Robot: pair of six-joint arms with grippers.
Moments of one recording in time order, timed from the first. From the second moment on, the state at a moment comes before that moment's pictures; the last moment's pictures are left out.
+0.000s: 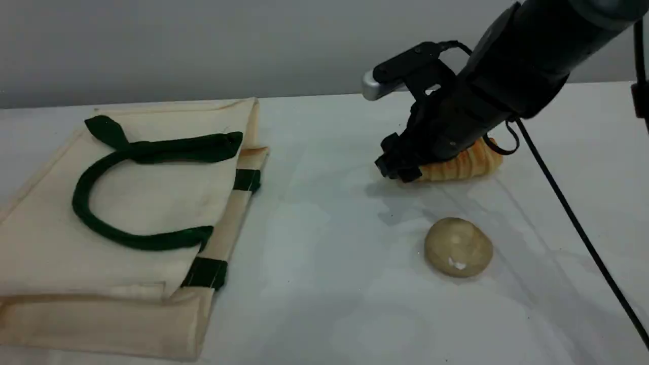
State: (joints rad) left arm -0.02 0.95 -0.79 -0.03 0.78 0.03; right arm 0.42 2.31 -1.30 0.94 -0.06 -1.11
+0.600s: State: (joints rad) left arm -0.02 0.95 -0.79 -0.03 0.78 0.03; right arm 0.42 2.34 -1.29 0.94 -0.14 -1.10
